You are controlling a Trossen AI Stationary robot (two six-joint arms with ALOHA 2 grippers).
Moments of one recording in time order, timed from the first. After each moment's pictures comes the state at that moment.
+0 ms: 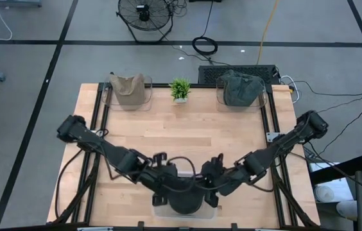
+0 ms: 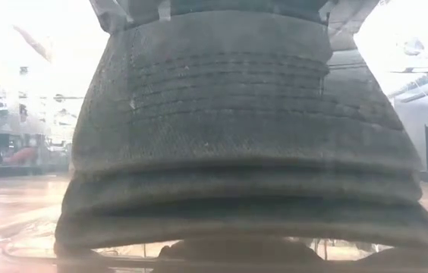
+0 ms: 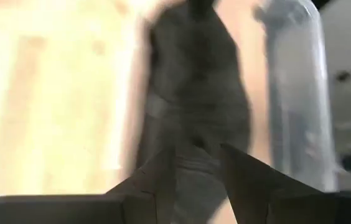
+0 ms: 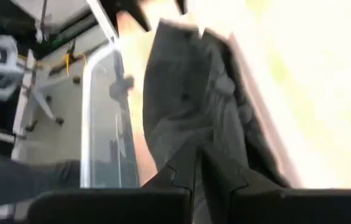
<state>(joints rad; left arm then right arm) -0.51 1.80 1.74 -0.92 -0.17 -0.53 0.57 1.60 1.39 -0.46 0.26 0.87</state>
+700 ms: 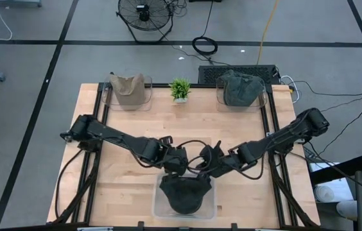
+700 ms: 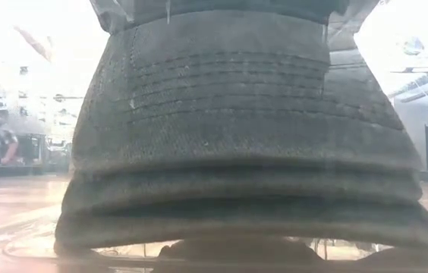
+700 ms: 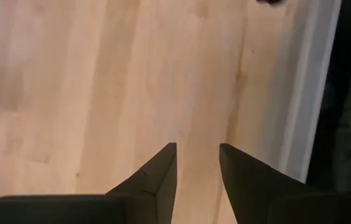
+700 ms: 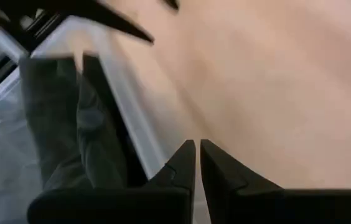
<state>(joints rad) -0.33 1.90 1.74 -1.07 -0.26 -0.43 0.42 1.56 1.21 -0.41 0.32 1.01</state>
